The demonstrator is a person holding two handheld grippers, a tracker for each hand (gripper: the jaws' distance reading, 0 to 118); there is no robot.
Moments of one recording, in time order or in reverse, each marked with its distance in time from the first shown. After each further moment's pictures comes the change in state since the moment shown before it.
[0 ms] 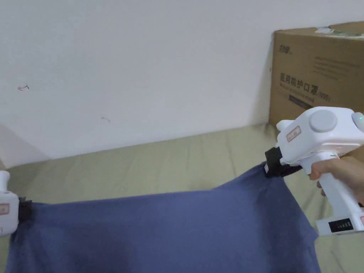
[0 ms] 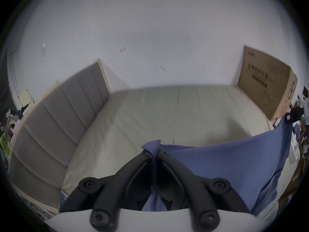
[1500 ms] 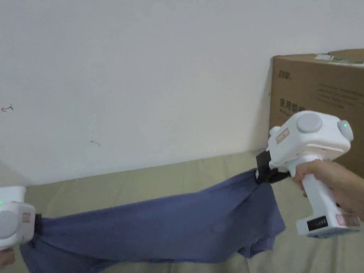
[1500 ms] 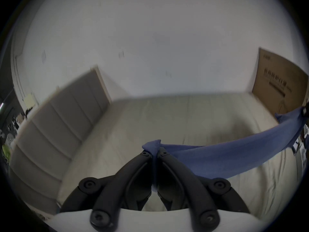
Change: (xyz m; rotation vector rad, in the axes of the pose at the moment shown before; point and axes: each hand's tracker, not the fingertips) left arm 0.037 0.003 -0.171 -0.121 0.077 0.017; right arm 0.039 0.057 -0.113 -0.078 0.000 -0.152
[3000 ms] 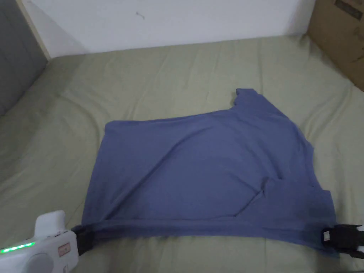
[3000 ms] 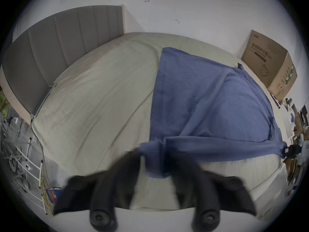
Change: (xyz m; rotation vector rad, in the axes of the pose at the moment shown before) left arm -0.090 -0.407 0.218 -0.226 -0.095 0.162; right arm 0.075 -0.479 0.118 -0.127 0.000 -0.112
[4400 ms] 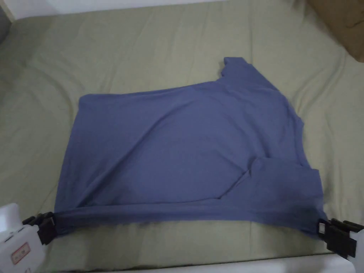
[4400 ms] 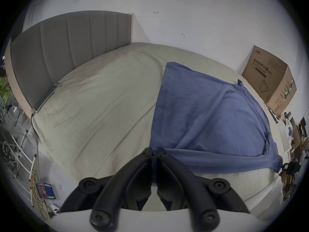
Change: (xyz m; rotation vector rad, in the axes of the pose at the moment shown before) left arm -0.006 -0.009 0.012 0.123 -0.019 0.087; right arm -0.023 -0.042 0.022 0.175 -0.132 0.112
